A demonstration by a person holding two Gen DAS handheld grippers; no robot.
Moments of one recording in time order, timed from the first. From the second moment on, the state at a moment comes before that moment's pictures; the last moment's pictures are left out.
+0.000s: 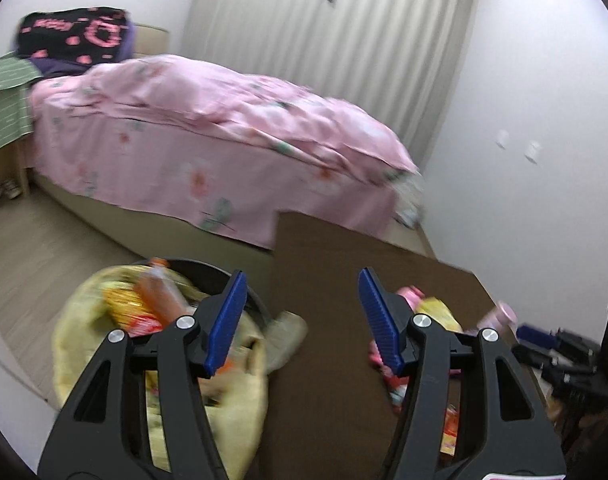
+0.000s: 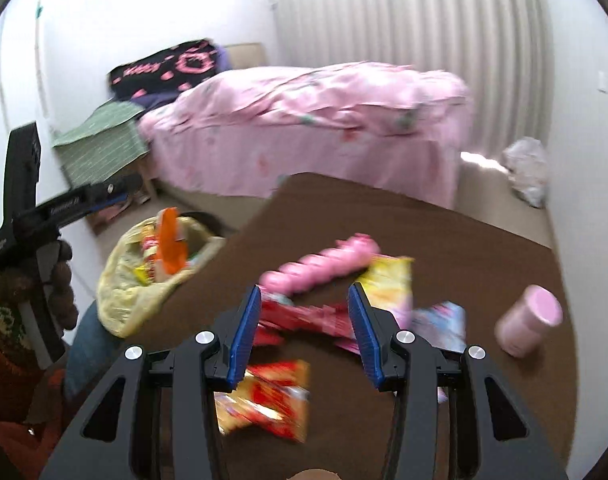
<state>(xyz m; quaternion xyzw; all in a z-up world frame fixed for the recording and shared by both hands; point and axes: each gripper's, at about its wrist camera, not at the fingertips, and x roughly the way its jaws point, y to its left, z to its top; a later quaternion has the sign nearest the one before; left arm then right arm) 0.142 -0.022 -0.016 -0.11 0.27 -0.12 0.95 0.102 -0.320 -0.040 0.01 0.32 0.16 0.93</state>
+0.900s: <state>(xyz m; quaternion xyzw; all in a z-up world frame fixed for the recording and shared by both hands) 0.094 -0.168 -0.096 0.05 0.41 -0.38 0.83 0.081 -0.429 -0.142 0.08 0.41 0.03 0.91</state>
